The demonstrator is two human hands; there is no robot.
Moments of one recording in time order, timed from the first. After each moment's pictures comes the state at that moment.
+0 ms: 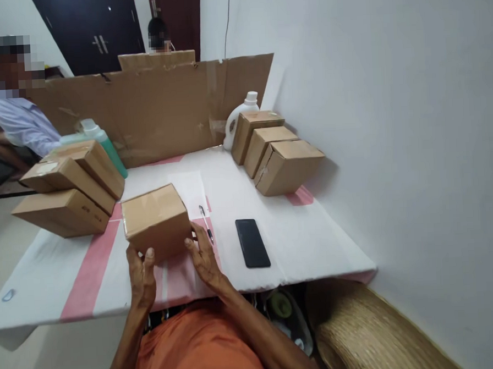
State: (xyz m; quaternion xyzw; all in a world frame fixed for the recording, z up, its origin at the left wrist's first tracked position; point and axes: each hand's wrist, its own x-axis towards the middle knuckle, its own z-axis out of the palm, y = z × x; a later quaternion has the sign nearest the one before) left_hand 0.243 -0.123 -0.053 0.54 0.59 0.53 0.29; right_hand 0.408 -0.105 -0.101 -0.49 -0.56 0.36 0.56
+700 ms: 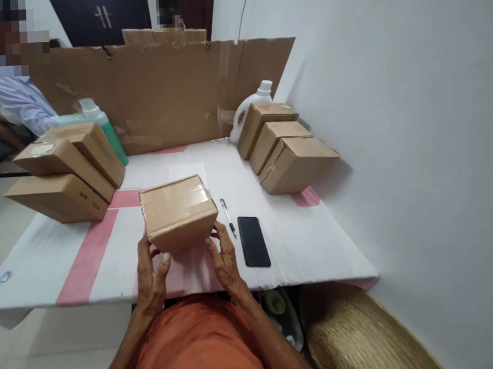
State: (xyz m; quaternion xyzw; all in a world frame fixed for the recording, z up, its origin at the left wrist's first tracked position) left_hand 0.259 -0.142 -0.060 0.59 0.53 0.51 0.32; right_hand 0.453 -0.126 -0.089 -0.48 -0.56 0.33 0.58
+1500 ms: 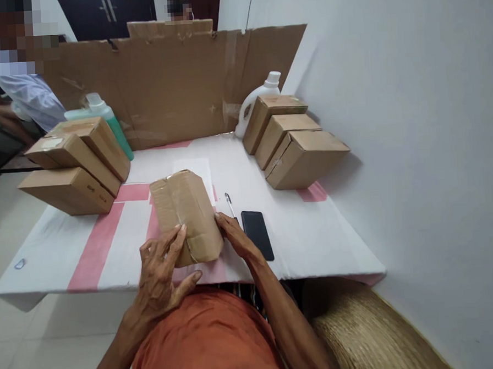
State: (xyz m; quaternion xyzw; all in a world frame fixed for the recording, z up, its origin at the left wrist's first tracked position) left_hand 0.255 -0.158 -0.017 0.85 0.43 0.31 0.00; right_hand 0.493 -0.081 -0.097 -0.46 -0.48 0.58 0.47
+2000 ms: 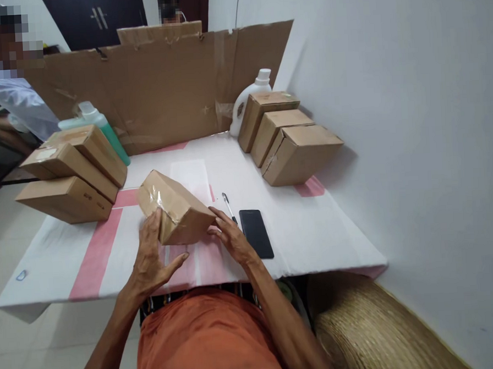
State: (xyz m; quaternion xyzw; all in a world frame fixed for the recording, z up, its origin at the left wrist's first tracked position) left_hand 0.236 -0.111 -0.030 0.82 0.46 0.34 0.06; right_hand 0.485 -0.094 -0.089 -0.39 -0.38 0.63 0.55
